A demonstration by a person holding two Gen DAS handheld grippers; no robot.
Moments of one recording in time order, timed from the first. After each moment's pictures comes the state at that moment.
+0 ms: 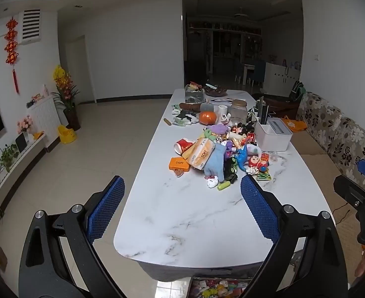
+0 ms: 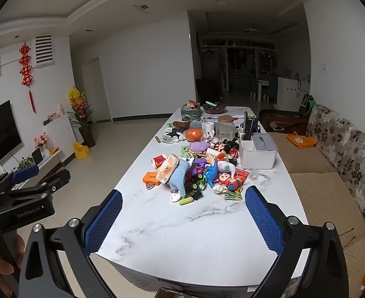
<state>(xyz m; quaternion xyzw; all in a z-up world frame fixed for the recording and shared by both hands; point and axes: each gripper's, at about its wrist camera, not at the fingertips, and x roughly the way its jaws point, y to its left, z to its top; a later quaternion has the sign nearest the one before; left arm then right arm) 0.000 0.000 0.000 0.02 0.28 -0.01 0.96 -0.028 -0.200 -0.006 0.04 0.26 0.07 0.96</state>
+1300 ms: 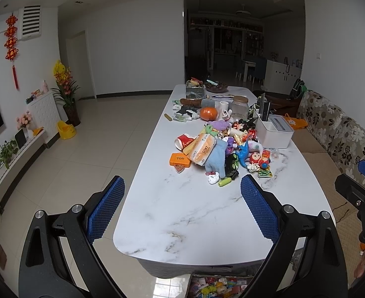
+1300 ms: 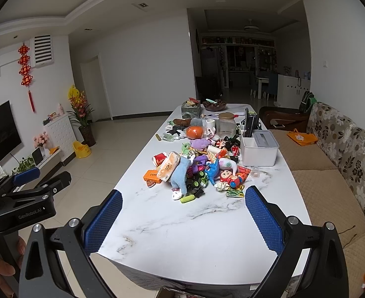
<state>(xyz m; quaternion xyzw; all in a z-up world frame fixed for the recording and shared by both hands) 0.001 0.007 -0.007 0.01 0.29 -0.01 0.96 -0.026 -0.194 -0.009 0.04 0.27 0.07 0.96</state>
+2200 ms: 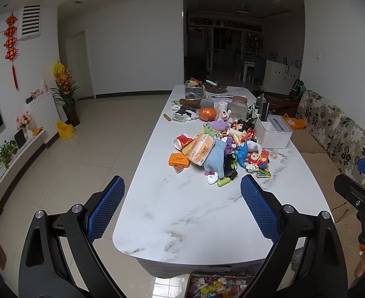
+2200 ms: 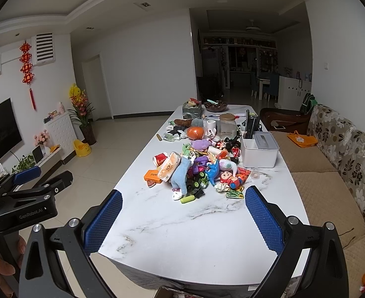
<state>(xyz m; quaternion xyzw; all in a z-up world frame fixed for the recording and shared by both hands) 0.001 0.007 -0.007 0.01 0.29 -0.01 0.96 -0.024 -0.196 -0.011 0.04 0.27 0.07 0.96</state>
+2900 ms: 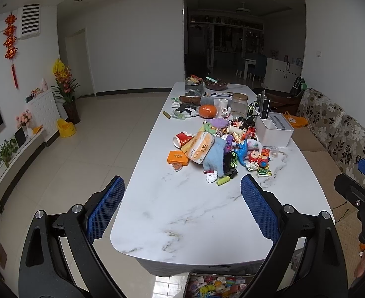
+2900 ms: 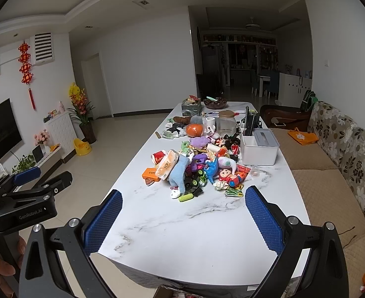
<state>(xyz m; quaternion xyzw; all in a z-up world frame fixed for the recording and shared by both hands) 0.001 0.002 -0.010 0.01 0.30 0.00 0.95 -0.024 -0.193 -0.012 0.04 0.27 0.06 0.96</state>
